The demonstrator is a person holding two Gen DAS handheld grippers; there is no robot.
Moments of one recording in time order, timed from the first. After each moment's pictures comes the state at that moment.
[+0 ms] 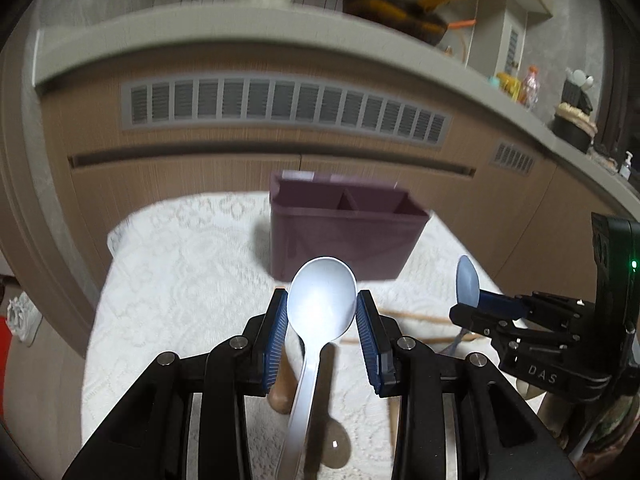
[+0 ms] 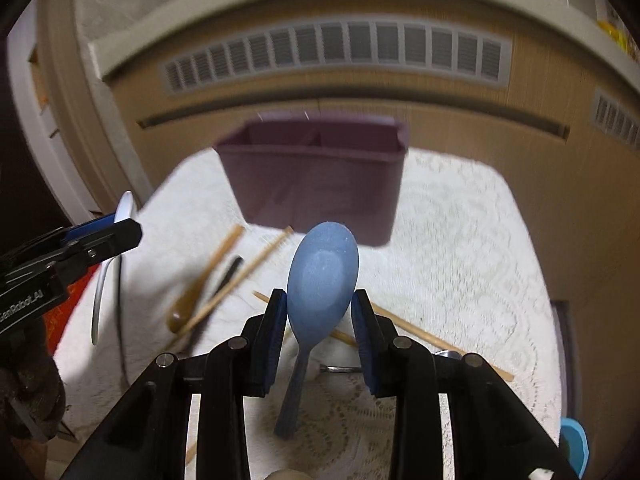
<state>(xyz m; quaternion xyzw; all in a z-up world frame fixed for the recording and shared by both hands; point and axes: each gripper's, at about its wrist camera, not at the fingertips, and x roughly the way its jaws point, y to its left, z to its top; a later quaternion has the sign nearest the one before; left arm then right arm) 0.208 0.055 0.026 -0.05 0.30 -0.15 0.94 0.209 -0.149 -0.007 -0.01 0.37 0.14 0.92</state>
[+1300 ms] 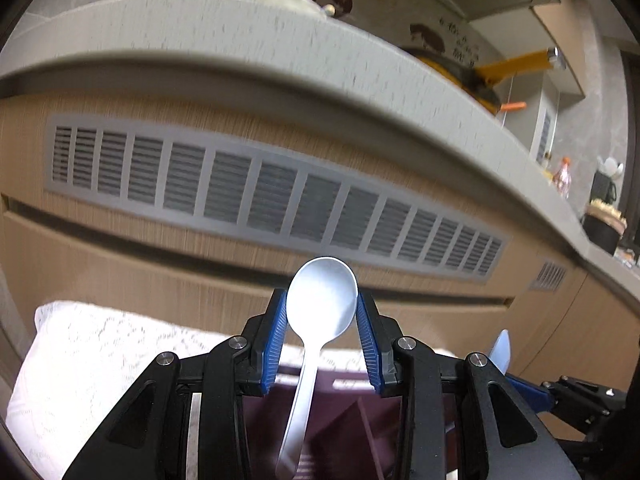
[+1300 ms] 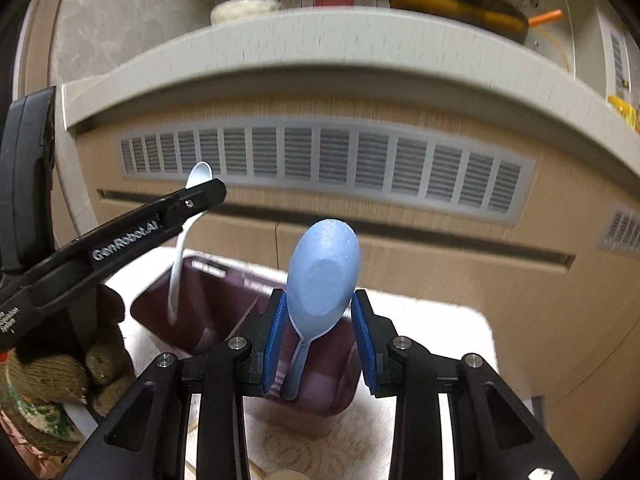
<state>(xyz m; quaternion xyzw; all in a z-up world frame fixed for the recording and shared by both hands) 0.414 0.022 0.015 -0.14 0.19 -0.13 0.96 0.352 -0.151 0.024 -0.06 0.28 0.11 0.95</state>
